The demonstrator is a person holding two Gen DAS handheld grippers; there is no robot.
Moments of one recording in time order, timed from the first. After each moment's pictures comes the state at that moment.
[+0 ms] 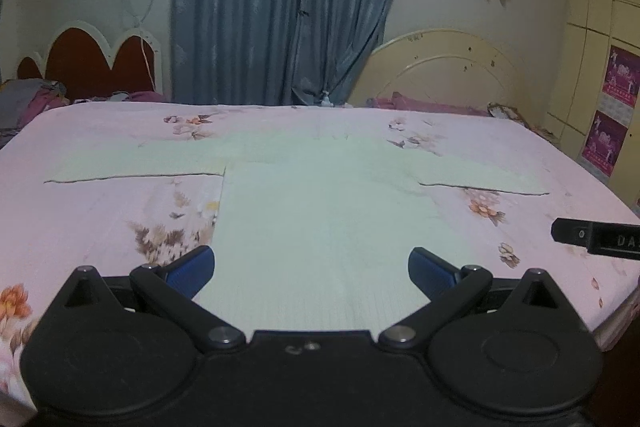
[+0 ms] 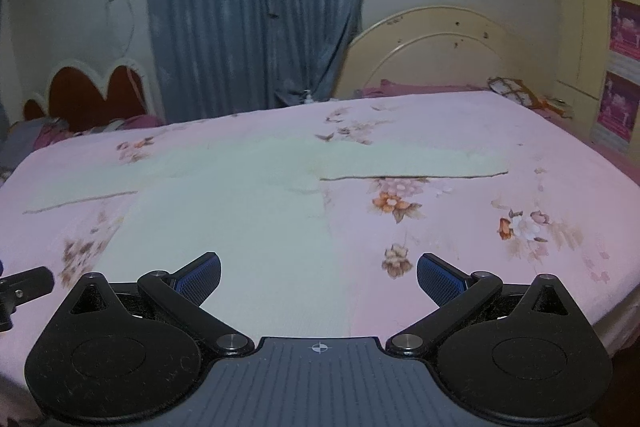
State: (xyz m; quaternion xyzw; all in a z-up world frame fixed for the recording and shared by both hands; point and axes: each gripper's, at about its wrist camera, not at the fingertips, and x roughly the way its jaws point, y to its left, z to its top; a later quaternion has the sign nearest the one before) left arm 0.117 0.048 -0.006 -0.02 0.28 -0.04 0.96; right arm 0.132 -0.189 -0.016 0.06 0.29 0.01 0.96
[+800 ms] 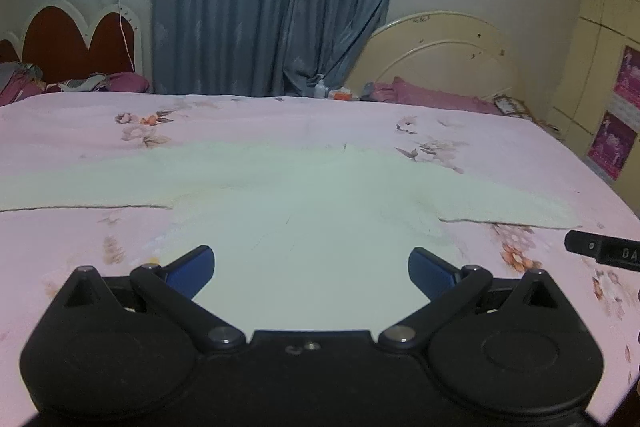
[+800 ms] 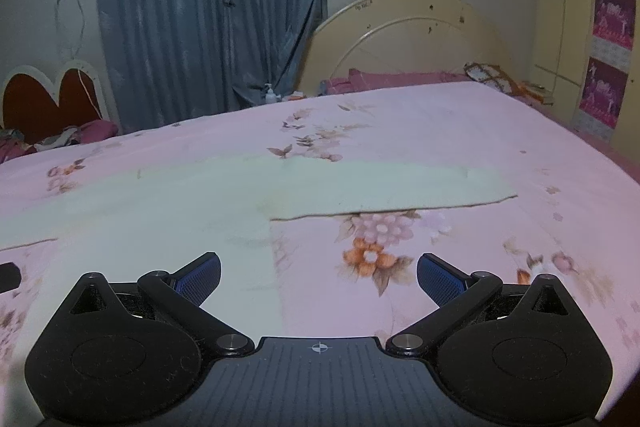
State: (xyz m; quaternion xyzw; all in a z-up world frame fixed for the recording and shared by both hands) left arm 0.290 0.021 -0.032 -0.04 0.32 -0.04 0.95; right arm 0.306 -0.246 -0.052 0.07 0.31 -0.03 0.95
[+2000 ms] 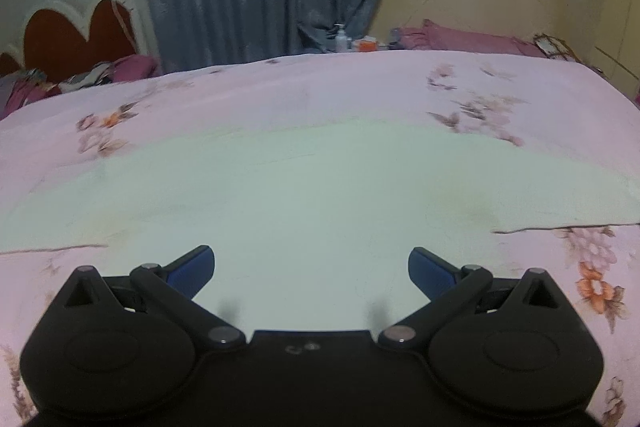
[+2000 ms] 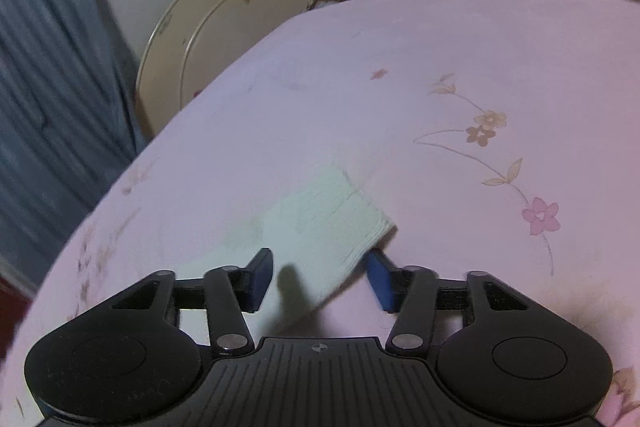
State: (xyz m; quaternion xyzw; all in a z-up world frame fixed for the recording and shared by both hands) left arm 0.412 -0.031 -0.075 0.02 0.39 0.01 0.92; right arm 0.453 -0.545 -0.184 0.34 0.29 -0.20 0.87
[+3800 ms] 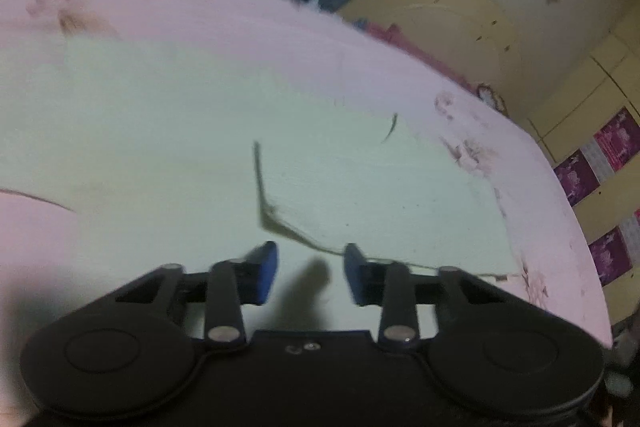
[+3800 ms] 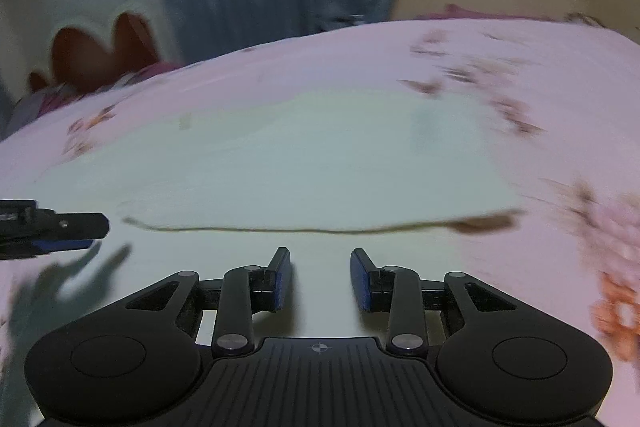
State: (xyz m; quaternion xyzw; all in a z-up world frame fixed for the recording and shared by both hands) left arm 0.494 0.111 -0.142 -0.21 0.44 -0.13 0.86; right arm 0.444 -0.175 -0.145 0.10 0.39 0.08 0.91
